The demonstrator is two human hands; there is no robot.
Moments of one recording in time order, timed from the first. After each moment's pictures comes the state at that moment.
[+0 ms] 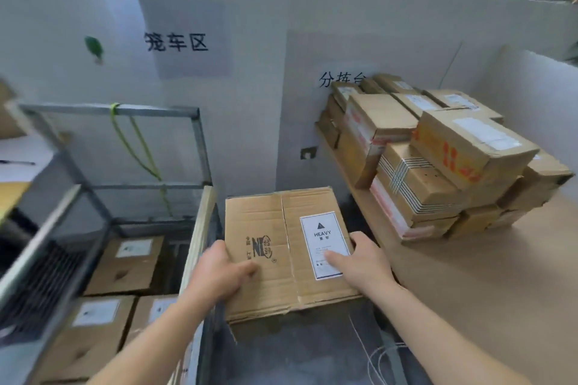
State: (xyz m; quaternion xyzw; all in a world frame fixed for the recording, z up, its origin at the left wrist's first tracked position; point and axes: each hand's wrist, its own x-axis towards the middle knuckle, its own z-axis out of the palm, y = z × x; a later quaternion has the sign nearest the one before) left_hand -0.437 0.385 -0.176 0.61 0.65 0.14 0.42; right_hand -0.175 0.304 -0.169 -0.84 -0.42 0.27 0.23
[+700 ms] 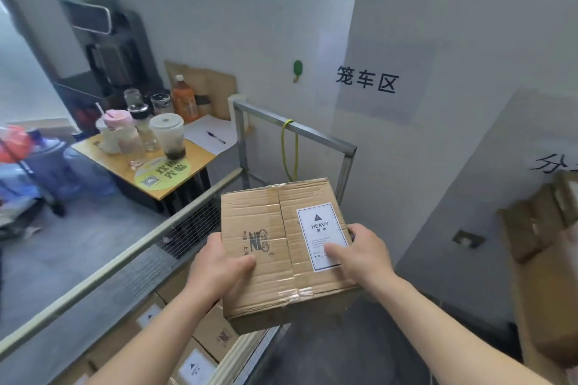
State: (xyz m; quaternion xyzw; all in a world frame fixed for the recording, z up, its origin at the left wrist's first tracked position) left_hand -0.558 0.439 -0.151 0.36 0.82 0.32 0.30; right_hand -0.314 0.556 -0.148 -0.63 -0.68 0.34 0.17
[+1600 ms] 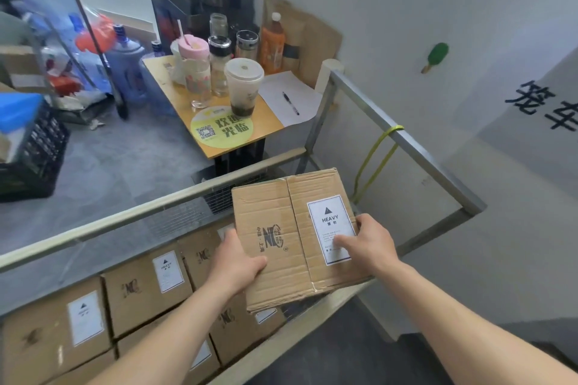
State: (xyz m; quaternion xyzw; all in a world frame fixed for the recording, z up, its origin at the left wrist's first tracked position) left_hand -0.651 0.515 -0.251 0.16 0.85 0.36 0.34; right_hand -0.491 0.721 -0.219 -0.54 -0.79 0.28 -0.03
